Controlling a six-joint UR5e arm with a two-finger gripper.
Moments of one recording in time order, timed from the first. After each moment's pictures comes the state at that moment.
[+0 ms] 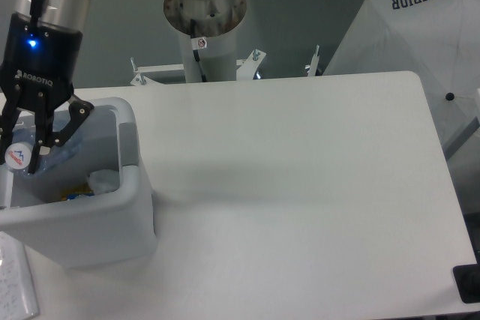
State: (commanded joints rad) arm 2.08 -1.73 -1.45 -0.74 1.19 0.00
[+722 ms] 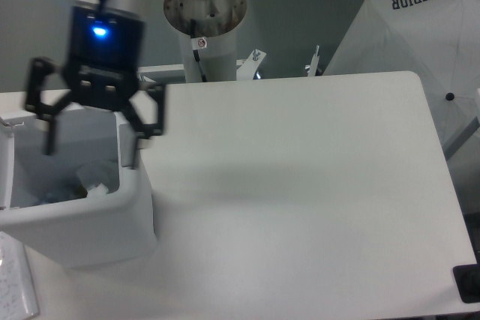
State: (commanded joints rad) arm 2.35 -1.72 -1.44 -0.75 1.29 0.27
